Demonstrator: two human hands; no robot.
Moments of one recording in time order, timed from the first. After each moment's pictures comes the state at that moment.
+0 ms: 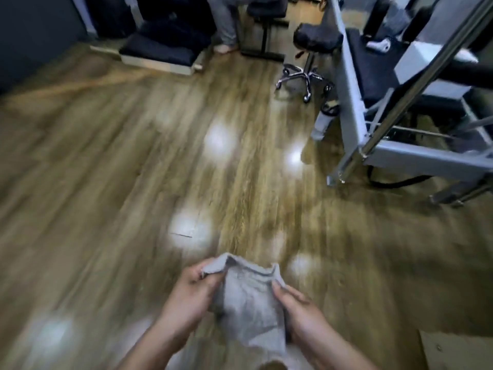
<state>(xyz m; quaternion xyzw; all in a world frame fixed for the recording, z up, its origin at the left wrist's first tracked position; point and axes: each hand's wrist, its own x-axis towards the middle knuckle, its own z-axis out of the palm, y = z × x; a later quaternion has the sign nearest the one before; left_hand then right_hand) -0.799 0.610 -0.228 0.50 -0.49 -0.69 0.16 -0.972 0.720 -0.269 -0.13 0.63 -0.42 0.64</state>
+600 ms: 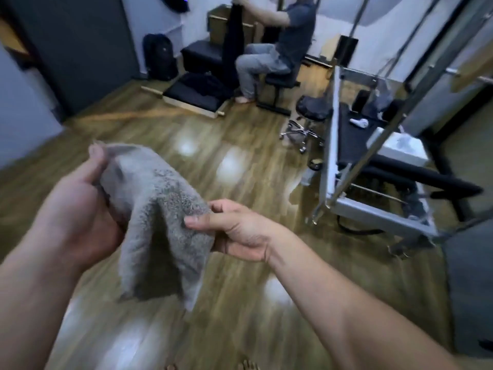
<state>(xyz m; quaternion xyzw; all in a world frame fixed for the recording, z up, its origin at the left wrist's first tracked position) -0.733 0.651 0.192 0.46 -0.29 -0.70 0.47 -0.935 0.686 0.149 -0.36 0.39 -0.33 0.78</state>
